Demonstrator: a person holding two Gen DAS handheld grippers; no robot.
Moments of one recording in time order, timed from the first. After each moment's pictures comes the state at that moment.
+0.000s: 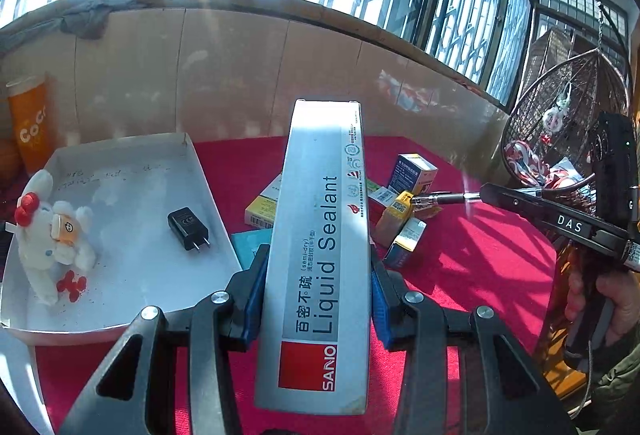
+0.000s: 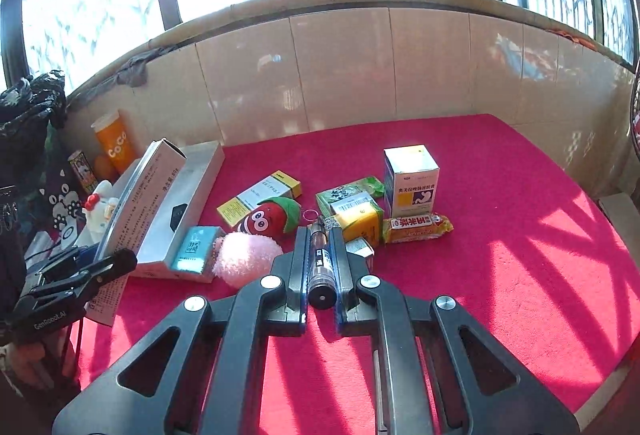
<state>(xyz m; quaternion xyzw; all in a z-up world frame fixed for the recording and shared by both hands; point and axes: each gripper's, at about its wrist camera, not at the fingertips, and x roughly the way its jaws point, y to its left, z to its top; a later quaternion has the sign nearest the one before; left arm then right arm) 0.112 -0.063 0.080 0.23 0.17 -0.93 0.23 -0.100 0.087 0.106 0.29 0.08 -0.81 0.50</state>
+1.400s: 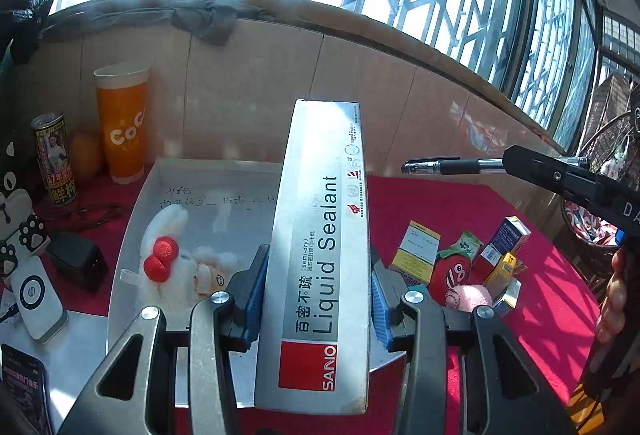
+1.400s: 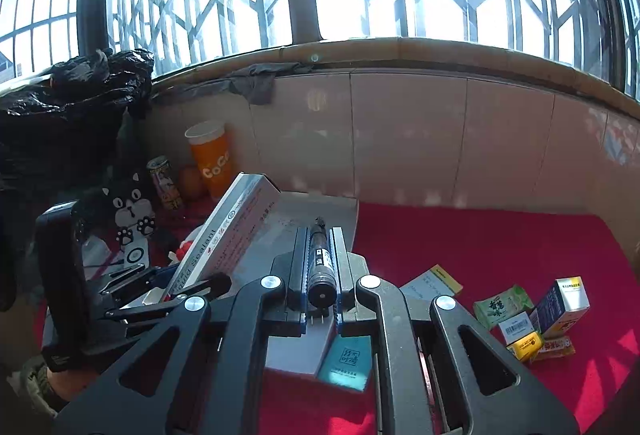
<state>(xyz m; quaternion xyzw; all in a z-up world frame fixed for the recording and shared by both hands) 0.180 -0.173 0.097 0.20 0.21 -0.89 0.34 0.008 -0.069 0.165 0.22 0.12 -0.74 0.62</state>
